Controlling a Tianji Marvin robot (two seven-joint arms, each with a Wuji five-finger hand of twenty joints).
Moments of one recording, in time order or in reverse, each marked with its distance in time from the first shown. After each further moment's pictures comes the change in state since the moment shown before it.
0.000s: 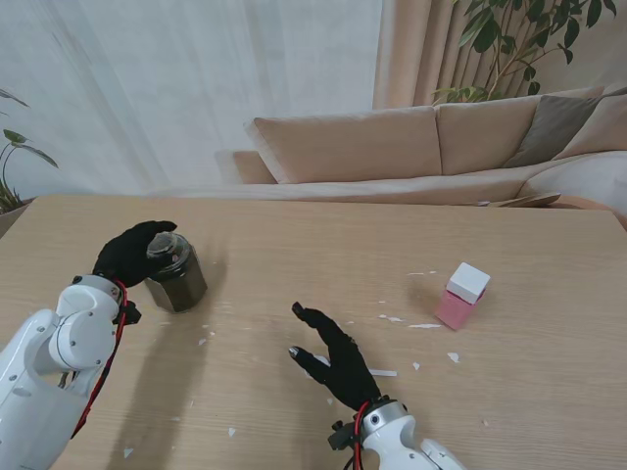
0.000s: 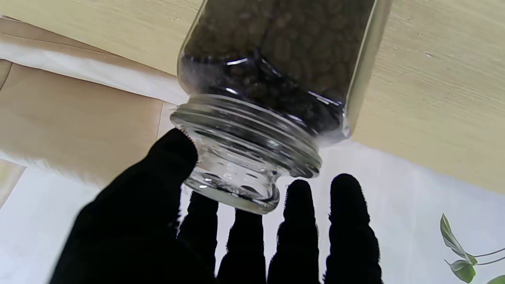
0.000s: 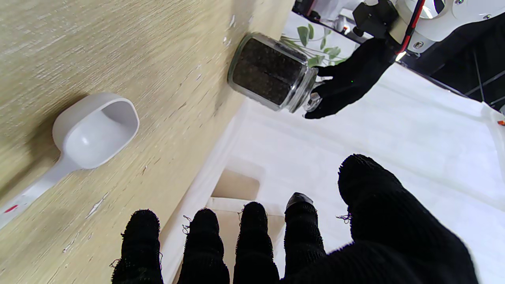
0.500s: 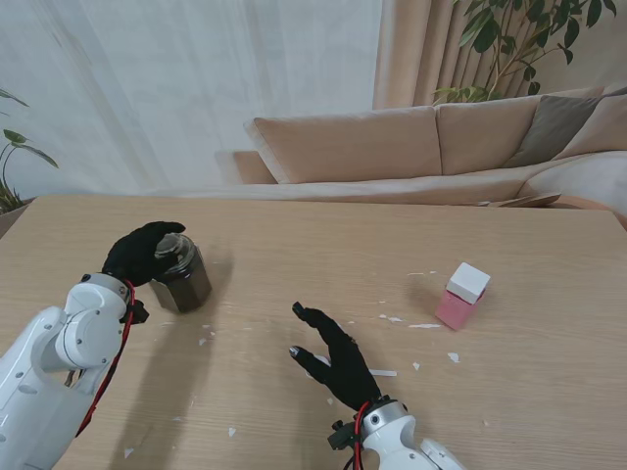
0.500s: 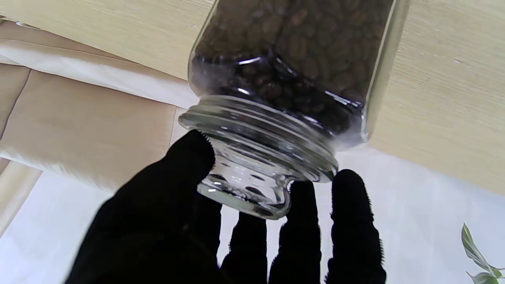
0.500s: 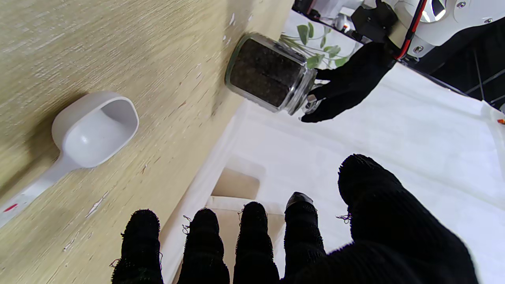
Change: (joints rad) left arm -0.015 0.007 0.038 -0.003 -0.019 0.000 -0.006; right arm 0.000 -0.001 0.000 0.001 0.001 -0.002 -0.005; left_hand 0.086 -0.008 0.008 0.000 0.032 0.037 0.023 0.001 0.010 0.045 0.006 0.011 0.005 0.028 0.110 0.000 -0.009 0.049 0.244 -0.096; right_hand 0.000 0.000 0.000 0.000 0.000 0.000 0.009 0.000 0.000 0.000 0.000 0.002 0.000 0.000 0.000 0.000 0.001 0.000 0.000 0.001
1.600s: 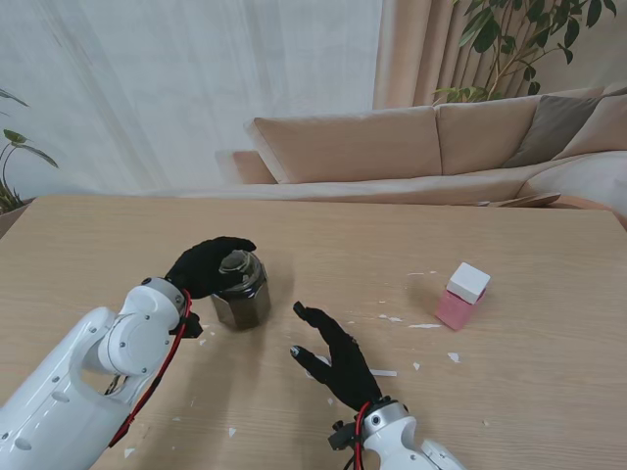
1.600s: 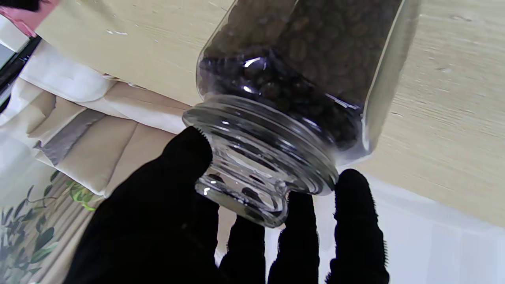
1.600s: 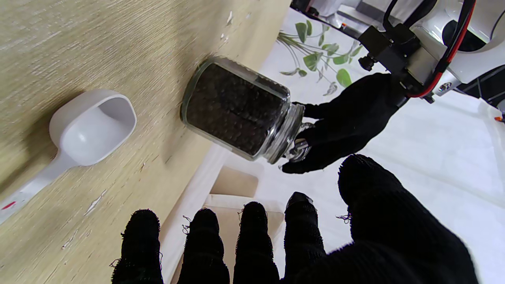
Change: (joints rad) left arm -0.025 0.014 0.215 -0.147 -0.085 0.080 -0.122; right arm -0.006 -0.001 0.003 -0.002 -0.001 -0.008 -0.006; left_hand 0.001 -0.016 -0.015 -0.001 0.009 -0.008 0.013 0.000 0.012 -0.002 0.009 0.012 -0.054 -0.001 -0.031 0.000 0.004 0.059 0.044 -0.001; right_hand 0.000 0.000 0.000 0.000 0.000 0.000 0.002 0.000 0.000 0.000 0.002 0.002 0.000 0.000 0.000 0.000 0.001 0.000 0.000 0.001
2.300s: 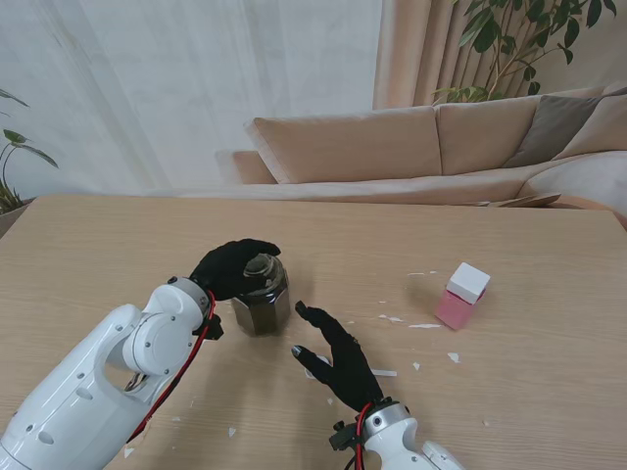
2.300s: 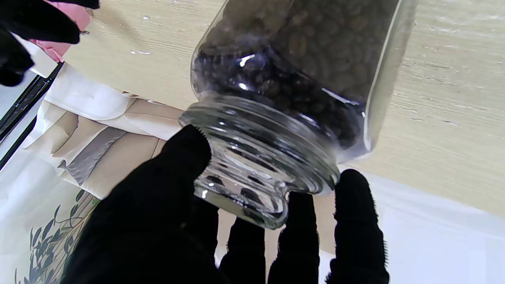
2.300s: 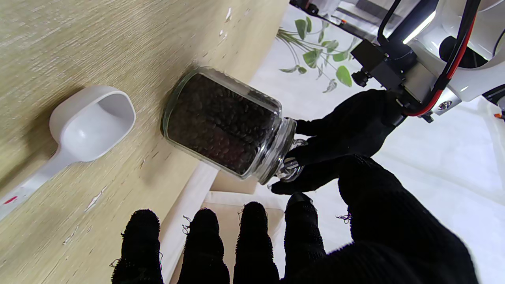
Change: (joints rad) left arm -0.058 -0.009 0.103 0.008 0.027 0.017 -0.001; right arm -0.010 0.000 0.006 -0.008 -0.002 -0.001 -0.007; left_hand -0.002 -0.012 0.000 0.000 0.000 0.000 0.008 0.008 0.000 -0.002 0.030 0.014 0.000 0.000 0.005 0.000 -0.005 0.000 0.000 0.000; right_hand 0.000 0.000 0.000 0.000 0.000 0.000 0.000 0.000 0.000 0.000 0.000 0.000 0.000 0.000 0.000 0.000 0.000 0.000 0.000 0.000
